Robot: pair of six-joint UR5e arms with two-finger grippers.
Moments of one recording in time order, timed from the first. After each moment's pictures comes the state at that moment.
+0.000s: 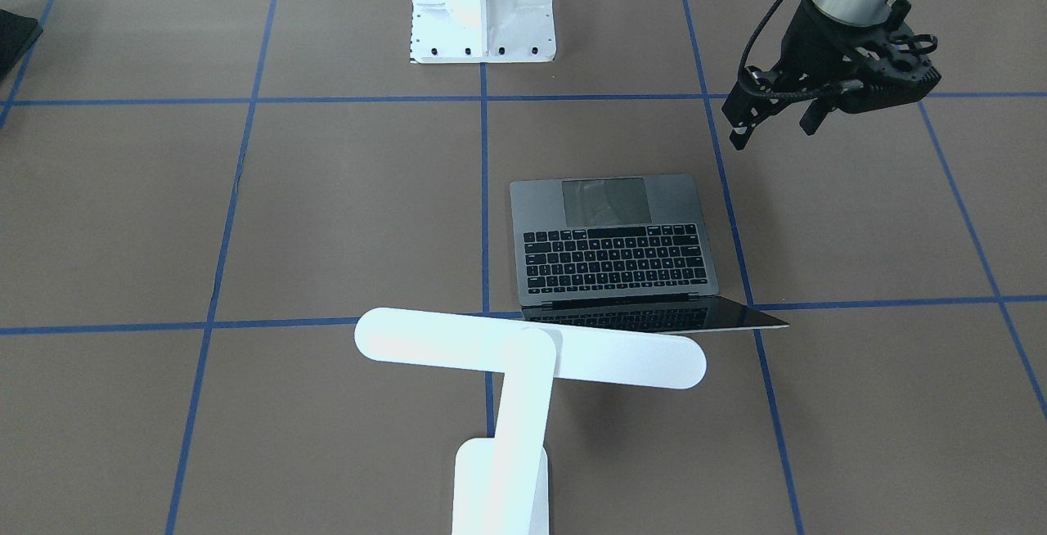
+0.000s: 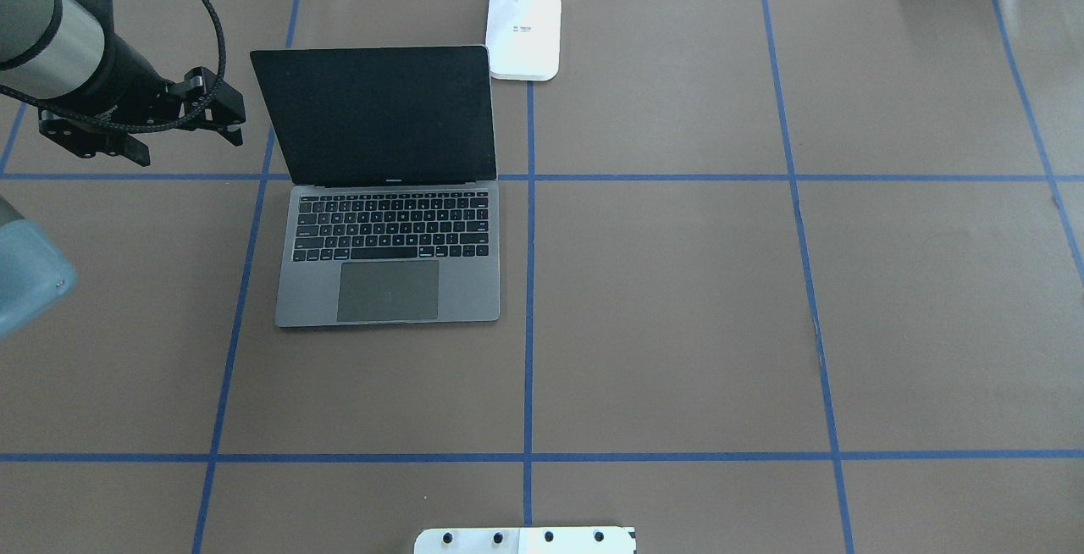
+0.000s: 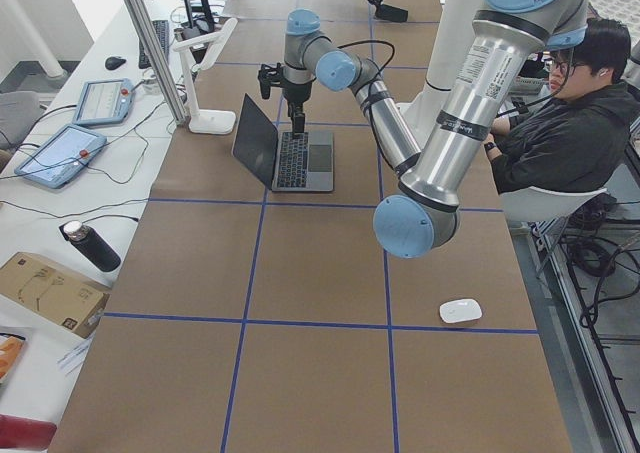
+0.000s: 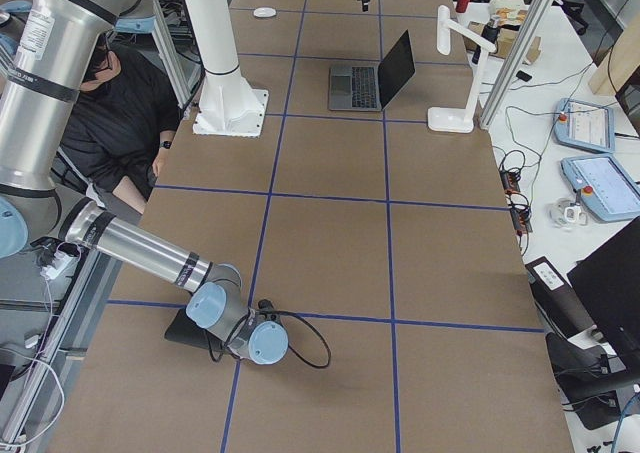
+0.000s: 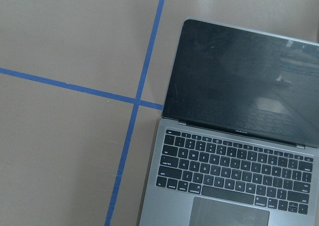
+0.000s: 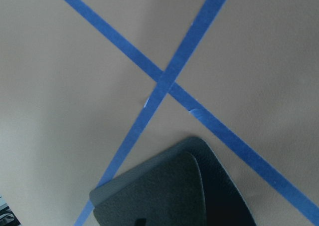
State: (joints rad) left arm -0.94 -1.98 -2.13 -1.27 -2.08 -1.11; right arm 1.33 -1.95 1.45 -1.77 2.60 -1.13
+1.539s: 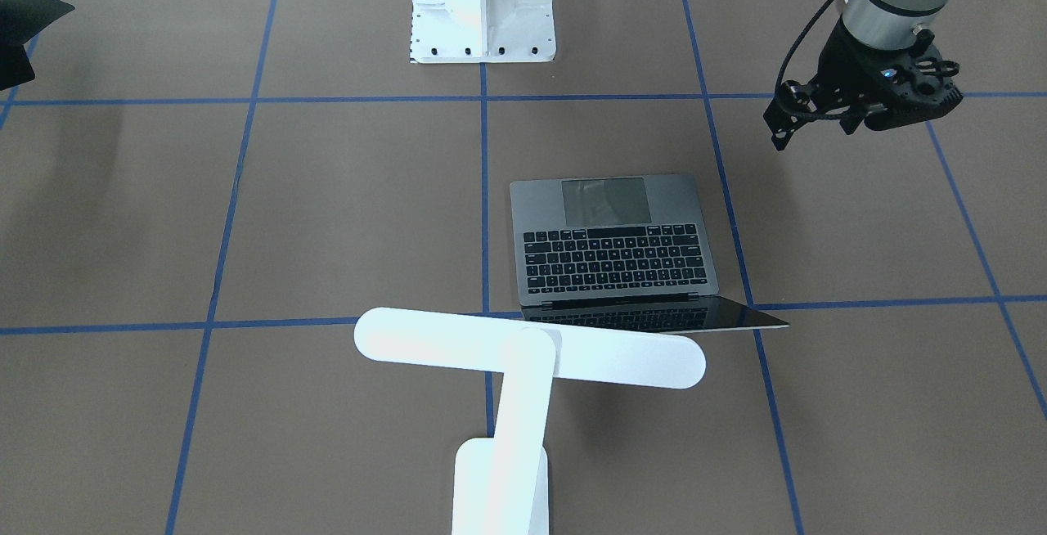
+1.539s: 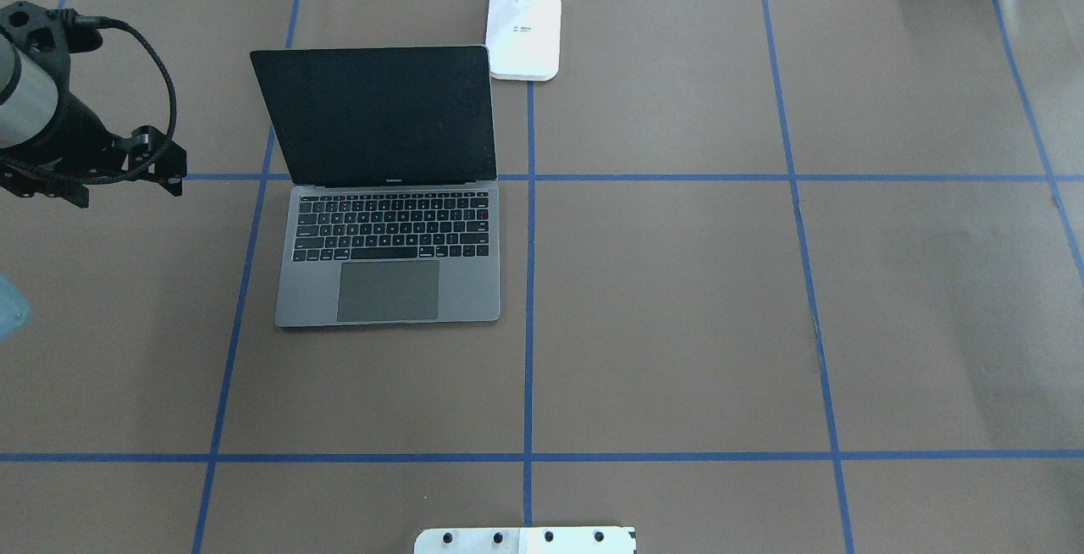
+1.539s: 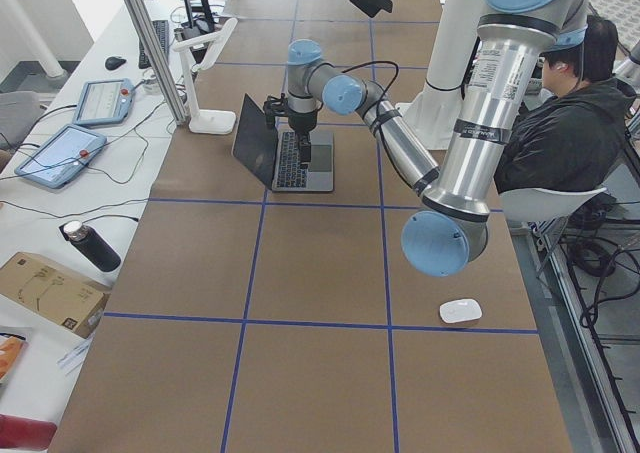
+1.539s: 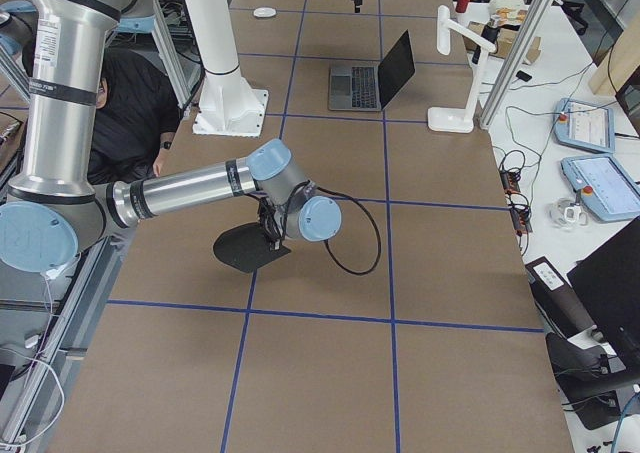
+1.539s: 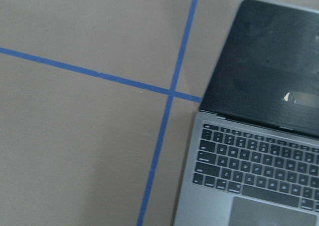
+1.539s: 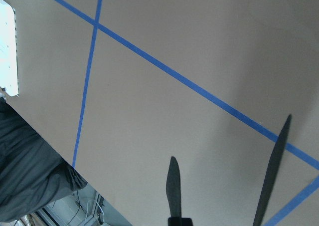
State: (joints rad) left arm -0.95 -1.80 -2.15 -1.28 -2.08 -0.92; right arm 1.40 -1.74 2.04 -2.79 2.71 -1.06
